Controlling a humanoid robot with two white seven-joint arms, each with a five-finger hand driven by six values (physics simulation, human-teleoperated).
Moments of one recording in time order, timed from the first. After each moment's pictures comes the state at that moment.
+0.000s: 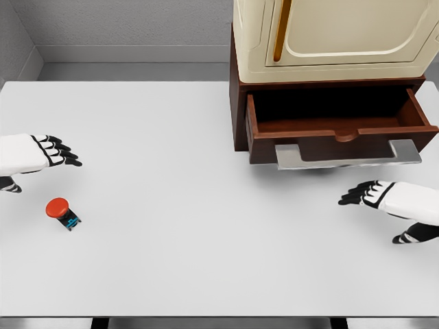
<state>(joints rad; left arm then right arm) -0.63 1.25 -0.81 -1.56 -0.42 -0.61 -0.36 0.13 -1.06 0.03 -1.76 0.13 -0.61 0.61</state>
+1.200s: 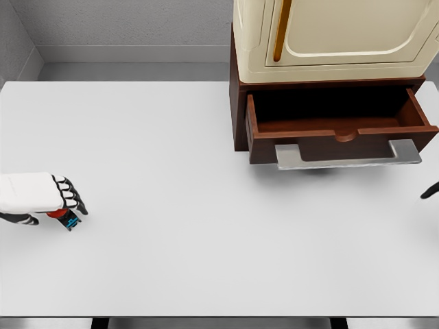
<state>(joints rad) -0.62 1.30 -0.94 -1.70 -0.42 -0.61 -0.41 0.52 -1.00 -0.53 -1.76 0.00 -0.61 0.61</state>
